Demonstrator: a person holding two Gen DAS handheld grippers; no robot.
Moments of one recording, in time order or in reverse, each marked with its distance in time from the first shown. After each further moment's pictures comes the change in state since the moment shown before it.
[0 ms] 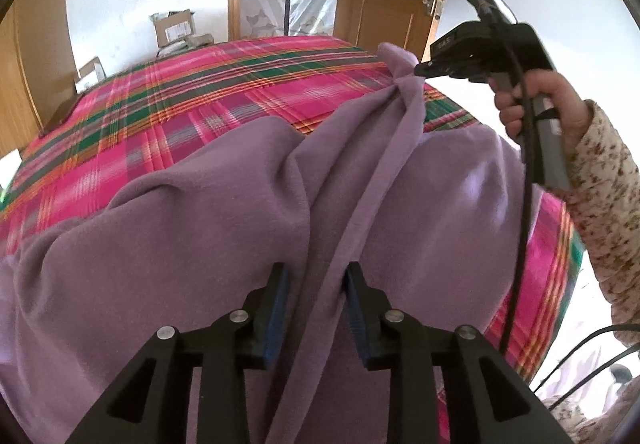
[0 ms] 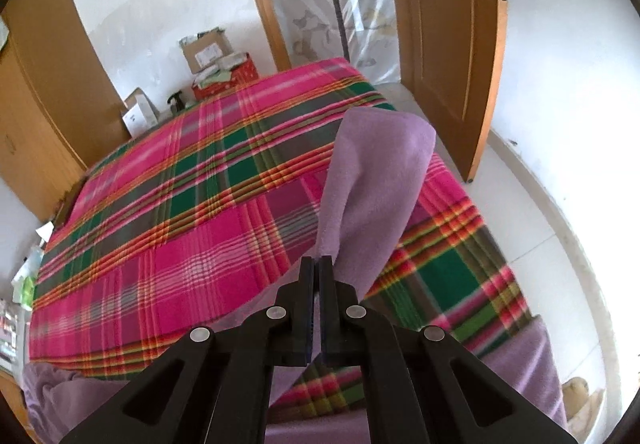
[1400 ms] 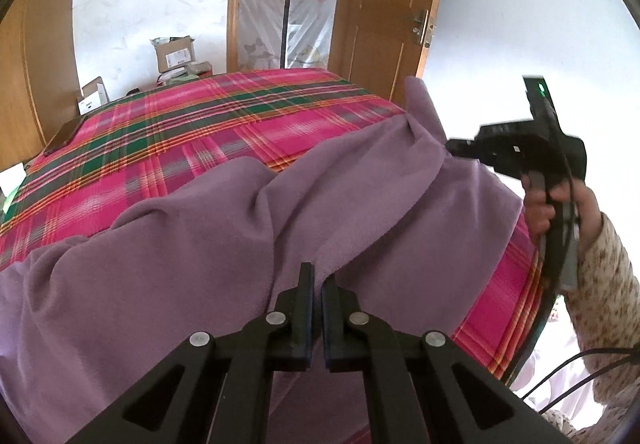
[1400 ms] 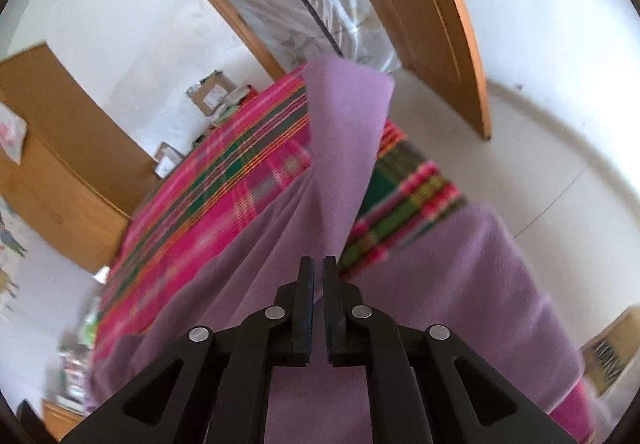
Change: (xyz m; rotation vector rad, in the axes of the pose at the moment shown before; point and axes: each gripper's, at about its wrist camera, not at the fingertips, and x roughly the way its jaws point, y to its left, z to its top) left arm -0.018 -0.014 0.008 -0.021 -0.118 -0.033; right arm -0.037 -0.090 -0.073 0.263 -0.045 0.246
